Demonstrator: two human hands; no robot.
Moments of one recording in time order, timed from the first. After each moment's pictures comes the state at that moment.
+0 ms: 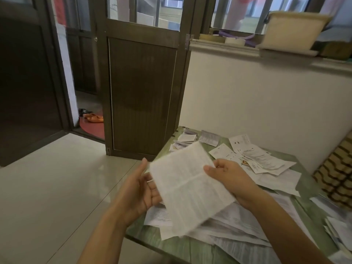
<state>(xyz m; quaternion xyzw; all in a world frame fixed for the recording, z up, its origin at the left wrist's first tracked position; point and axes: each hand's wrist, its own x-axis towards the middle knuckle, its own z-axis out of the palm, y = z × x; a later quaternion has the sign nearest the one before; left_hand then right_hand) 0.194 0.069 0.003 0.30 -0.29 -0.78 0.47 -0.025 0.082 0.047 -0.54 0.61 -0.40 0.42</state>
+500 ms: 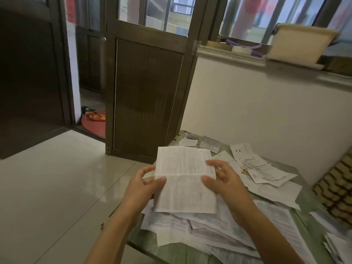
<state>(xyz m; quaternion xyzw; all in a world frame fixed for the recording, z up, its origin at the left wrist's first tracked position) 0.184 0.066 -0.008 0.46 -0.43 -0.58 0.52 -0.010 0.088 0.038 -0.53 0.55 -0.49 0.42</state>
